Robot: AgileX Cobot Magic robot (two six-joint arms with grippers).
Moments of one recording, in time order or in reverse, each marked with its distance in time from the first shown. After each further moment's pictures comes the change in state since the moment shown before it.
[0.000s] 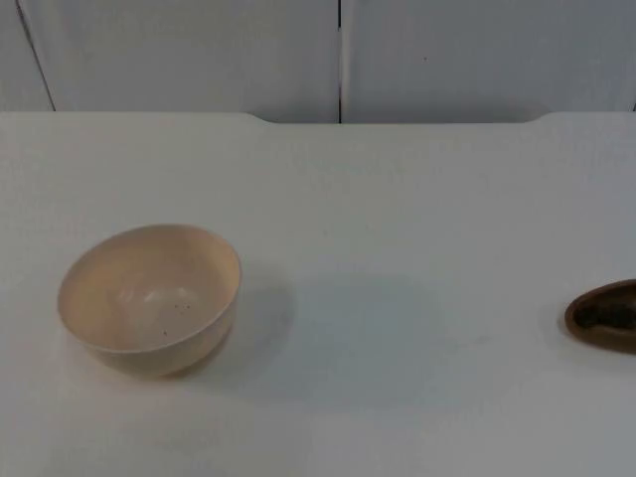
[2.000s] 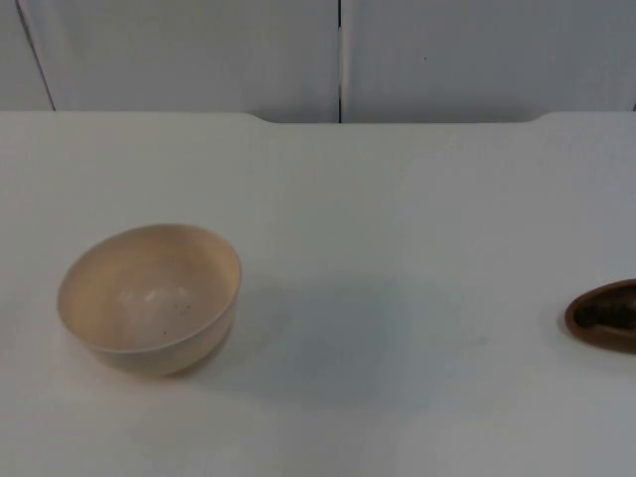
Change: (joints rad) right arm 0.000 0.000 0.000 0.000 0.000 0.000; left arm 0.000 0.906 -0.365 -0.356 -0.248 0.221
